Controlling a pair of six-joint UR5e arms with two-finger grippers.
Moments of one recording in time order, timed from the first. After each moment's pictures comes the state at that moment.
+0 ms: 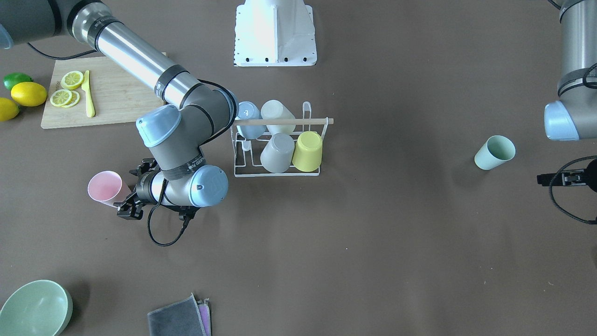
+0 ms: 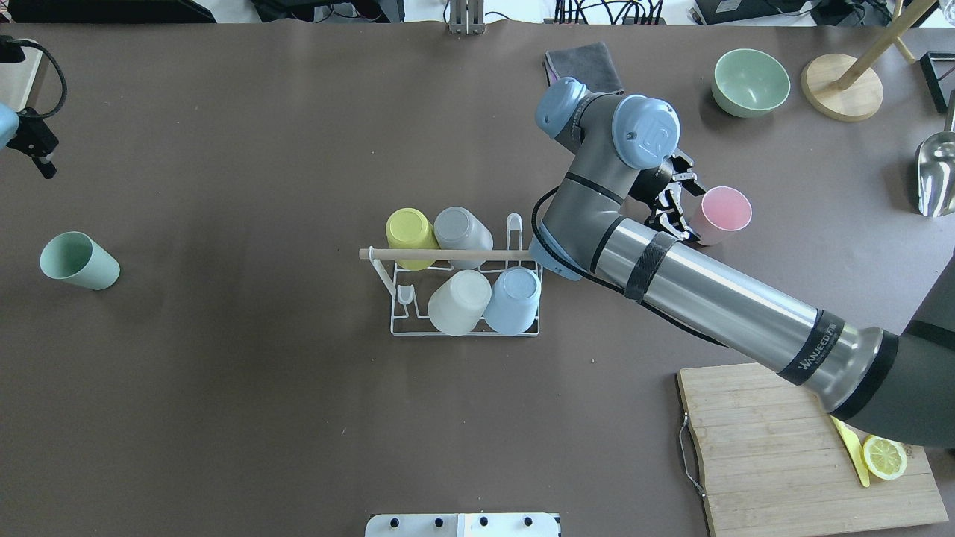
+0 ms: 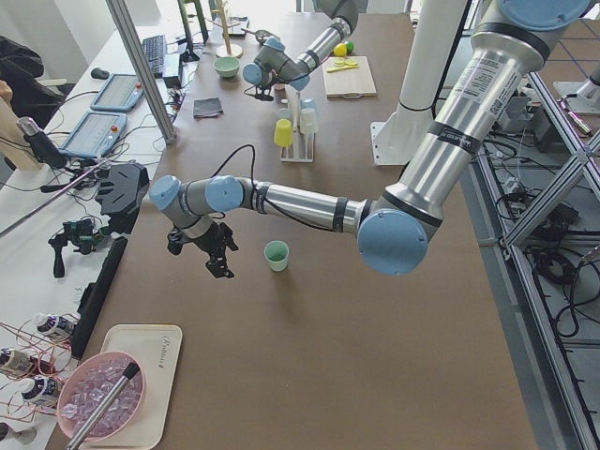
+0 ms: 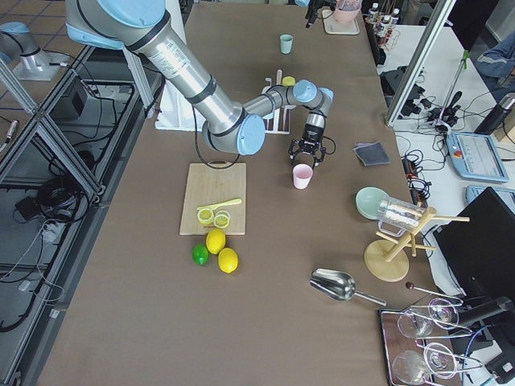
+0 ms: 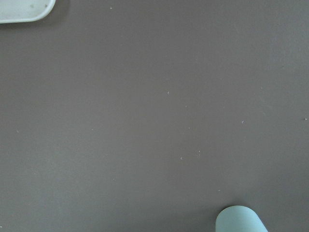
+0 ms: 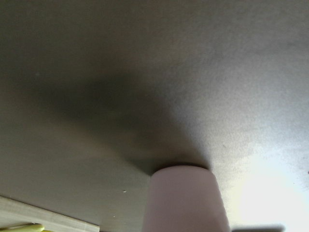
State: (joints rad) left arm -1.26 -2.04 -1.23 -1.21 -2.38 -0.10; right arm 0.71 -0.66 1.06 -2.25 1.65 -0.55
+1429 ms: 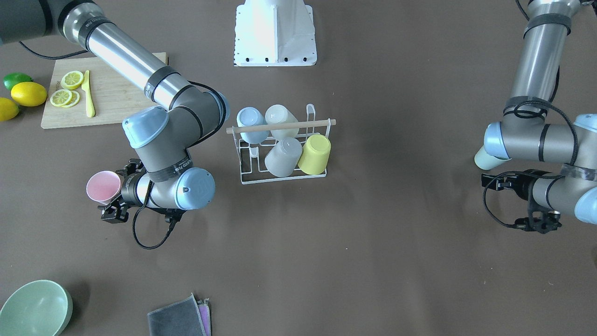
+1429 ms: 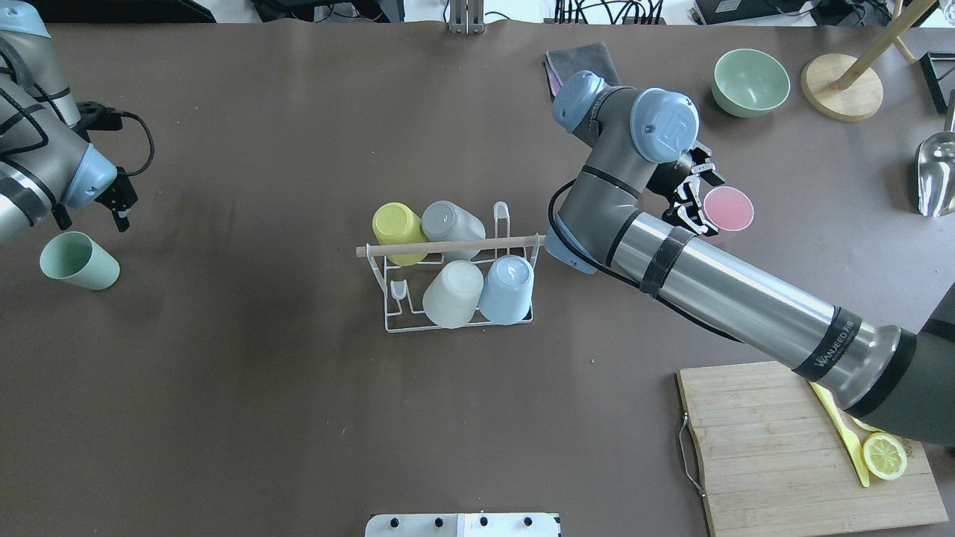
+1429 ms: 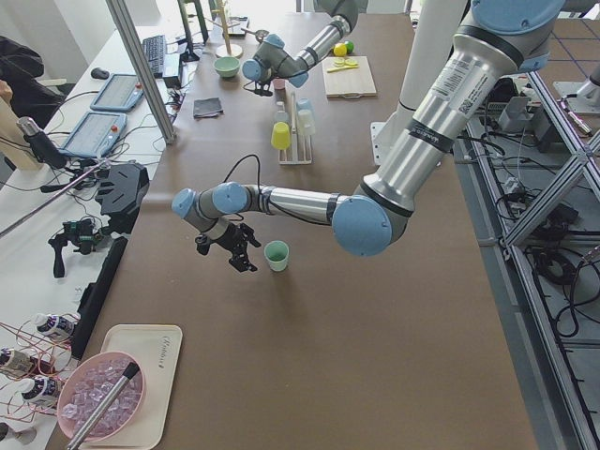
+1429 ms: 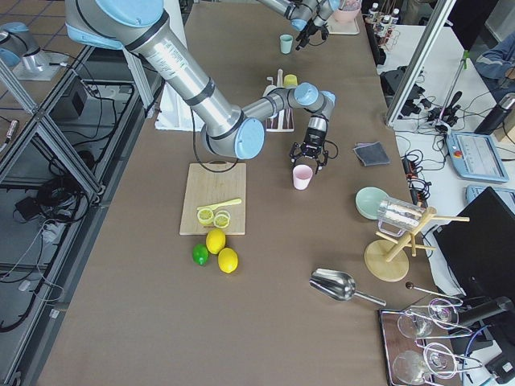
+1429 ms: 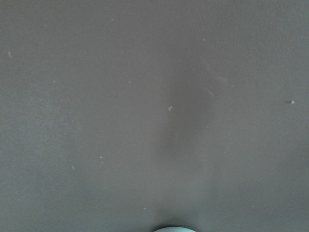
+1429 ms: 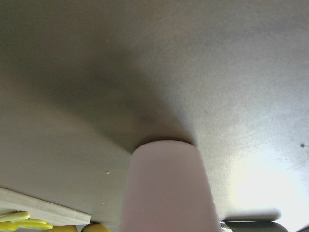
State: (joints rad) left arm -1.10 -2.12 -1.08 -1.18 -2.42 -0.08; right arm 0.73 -0.68 1.09 -2.27 1.63 -0.56
